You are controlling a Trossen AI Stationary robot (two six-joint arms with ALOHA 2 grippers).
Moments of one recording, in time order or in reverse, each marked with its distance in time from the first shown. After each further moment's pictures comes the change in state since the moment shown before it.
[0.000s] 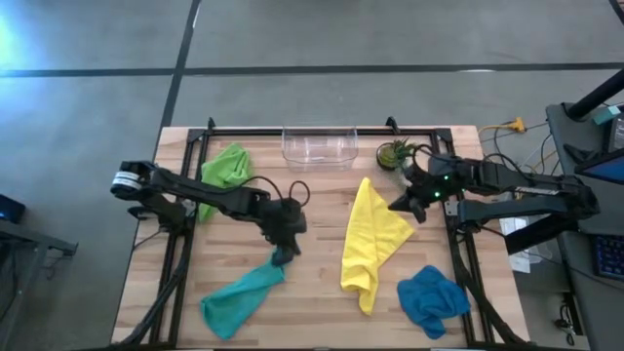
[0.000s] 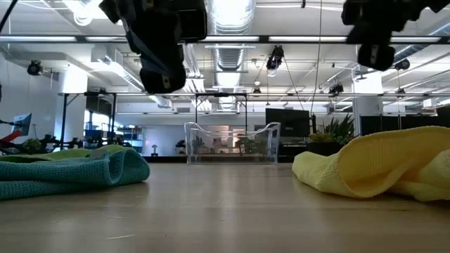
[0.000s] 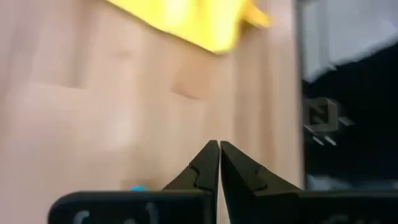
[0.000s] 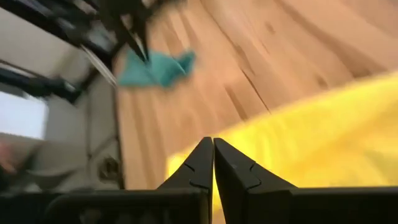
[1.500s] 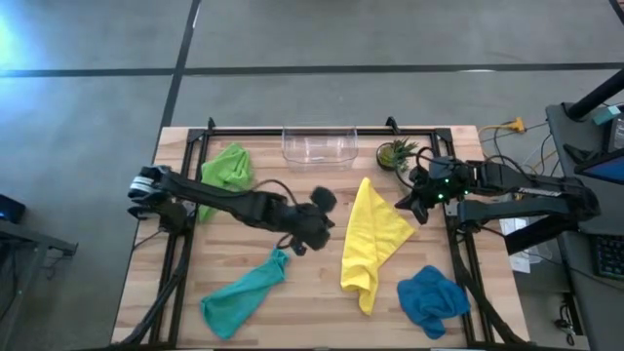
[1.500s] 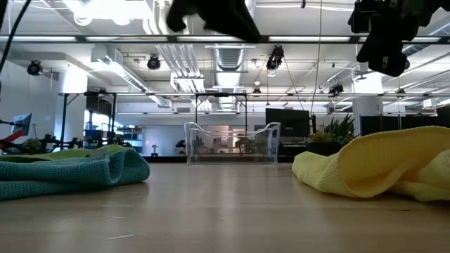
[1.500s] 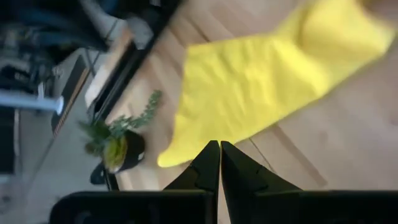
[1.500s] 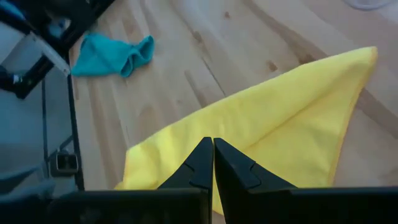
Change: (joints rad) left arm -0.089 0.188 0.388 -0.045 -0.608 1.215; right arm -0.002 -0.043 -0.011 -0.114 0.121 -0.037
